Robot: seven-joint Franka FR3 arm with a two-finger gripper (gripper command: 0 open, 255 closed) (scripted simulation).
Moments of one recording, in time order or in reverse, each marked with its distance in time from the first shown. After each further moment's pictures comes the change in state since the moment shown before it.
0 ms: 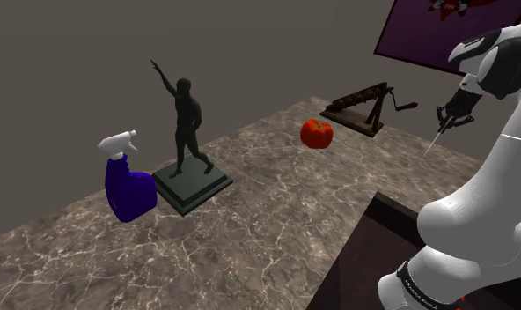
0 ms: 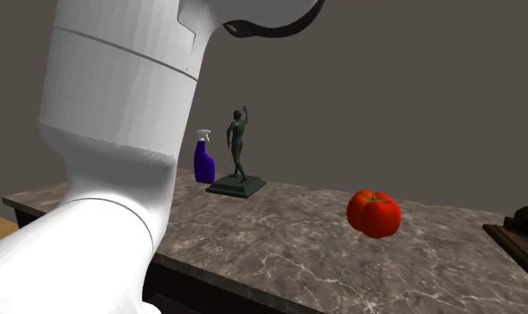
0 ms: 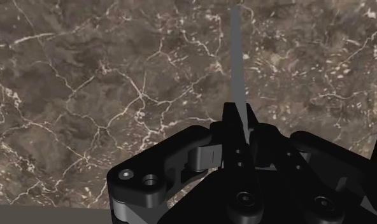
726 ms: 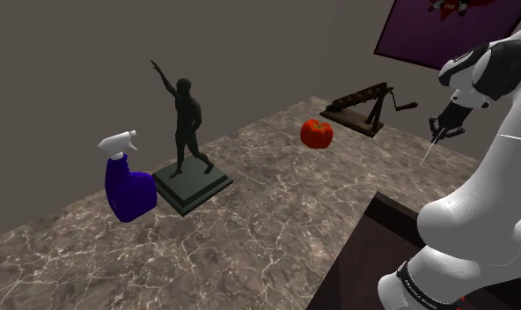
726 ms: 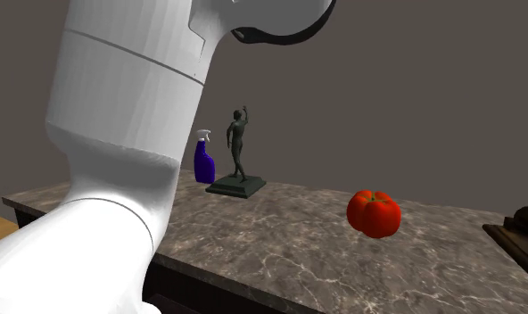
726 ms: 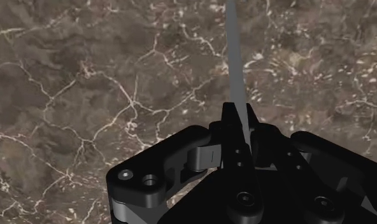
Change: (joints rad) arm -0.002 0.036 0.007 -0.091 0.023 0.136 -0.019
